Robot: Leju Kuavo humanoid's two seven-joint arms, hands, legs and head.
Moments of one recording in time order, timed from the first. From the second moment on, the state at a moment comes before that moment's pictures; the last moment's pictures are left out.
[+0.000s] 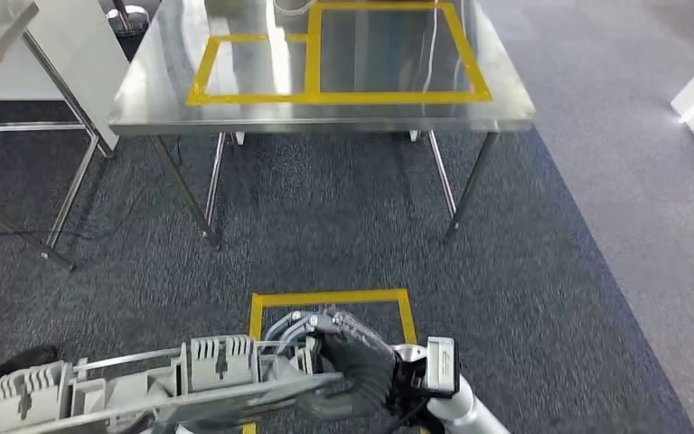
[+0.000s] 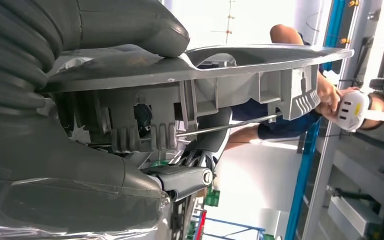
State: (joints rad) left arm -0.02 -0.03 1.57 -0.37 -1.06 -0.11 -0.33; right arm -0.23 -0.02 0.67 -1.62 -0.20 0.57 -0.53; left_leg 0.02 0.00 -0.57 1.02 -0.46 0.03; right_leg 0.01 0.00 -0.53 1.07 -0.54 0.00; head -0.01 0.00
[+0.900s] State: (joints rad) left arm -0.02 -0.03 1.57 -0.37 -1.07 -0.12 -0.33; right arm -0.22 -0.02 0.67 -1.62 -0.20 0.58 -0.53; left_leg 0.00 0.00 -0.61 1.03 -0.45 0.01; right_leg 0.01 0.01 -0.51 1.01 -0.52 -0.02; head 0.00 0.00
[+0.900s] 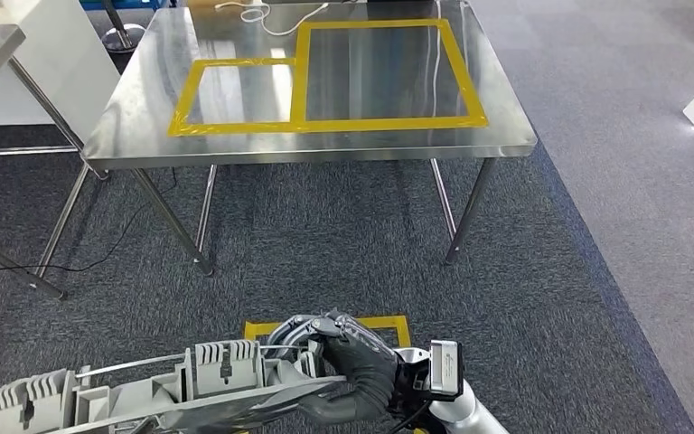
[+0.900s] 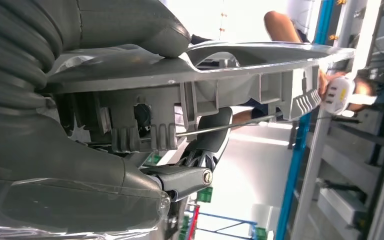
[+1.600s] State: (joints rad) left arm -0.03 -0.05 1.57 -0.38 -1.06 -0.13 -0.33; right arm -0.22 -0.02 0.67 -1.61 -0.19 0.58 -0.53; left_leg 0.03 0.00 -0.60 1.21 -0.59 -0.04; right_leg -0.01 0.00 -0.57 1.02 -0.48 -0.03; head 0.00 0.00
